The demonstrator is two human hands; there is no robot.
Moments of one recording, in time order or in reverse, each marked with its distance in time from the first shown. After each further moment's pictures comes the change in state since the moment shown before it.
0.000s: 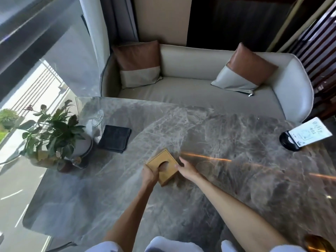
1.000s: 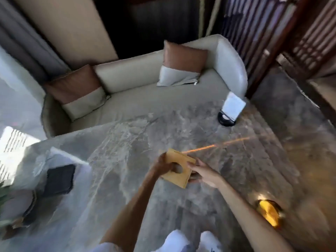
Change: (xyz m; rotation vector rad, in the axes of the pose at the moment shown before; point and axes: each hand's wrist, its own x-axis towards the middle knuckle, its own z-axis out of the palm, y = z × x) left_hand -0.125 0.161 0.255 0.683 -0.377 0.309; right_hand -0.100 0.203 -0.223 0.950 0.002 -0.004
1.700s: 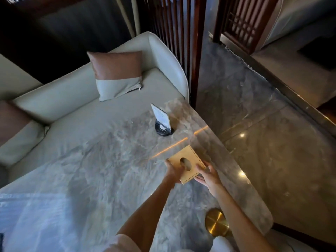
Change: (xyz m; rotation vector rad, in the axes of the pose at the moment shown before) left_hand 0.074 0.207 0.263 -0.299 -0.228 -0.207; right_hand -0.029 0.029 -0.286 0.525 0.532 -0.051
